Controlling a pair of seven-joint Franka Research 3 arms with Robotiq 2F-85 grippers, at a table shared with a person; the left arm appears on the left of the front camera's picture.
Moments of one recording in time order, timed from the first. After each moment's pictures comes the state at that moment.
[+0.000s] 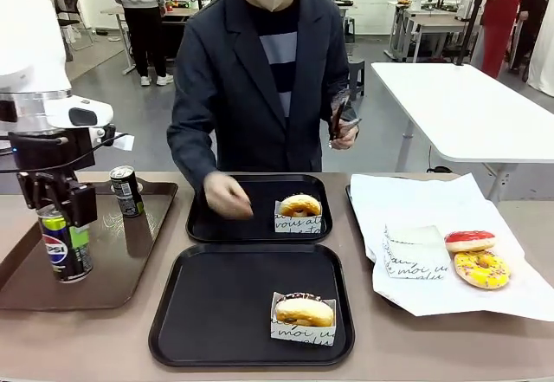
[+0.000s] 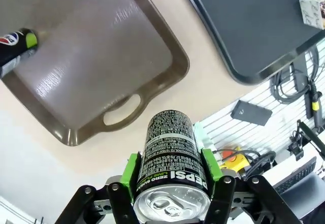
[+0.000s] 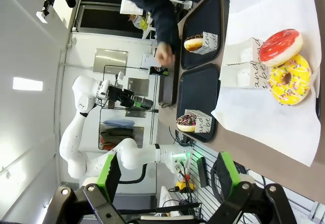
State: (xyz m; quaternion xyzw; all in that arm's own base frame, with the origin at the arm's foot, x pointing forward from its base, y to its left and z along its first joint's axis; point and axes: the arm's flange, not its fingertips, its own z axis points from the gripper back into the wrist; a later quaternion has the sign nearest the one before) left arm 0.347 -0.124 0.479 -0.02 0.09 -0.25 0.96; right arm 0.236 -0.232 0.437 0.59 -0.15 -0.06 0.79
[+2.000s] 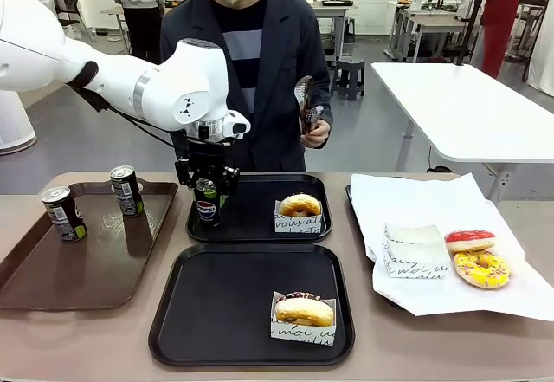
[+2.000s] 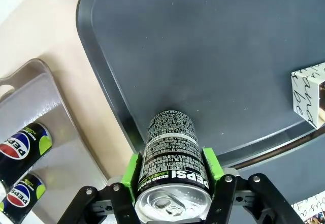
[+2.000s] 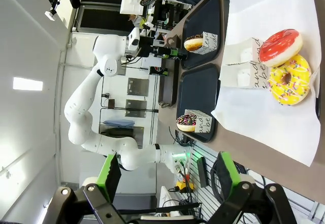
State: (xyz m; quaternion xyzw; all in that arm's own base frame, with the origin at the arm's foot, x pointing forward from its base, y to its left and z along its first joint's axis) left arm 0.544 -0.295 0.375 0.04 -0.02 -0.14 0.99; right arm 0.236 -0.232 0.437 0.59 -0.15 -0.06 0.79
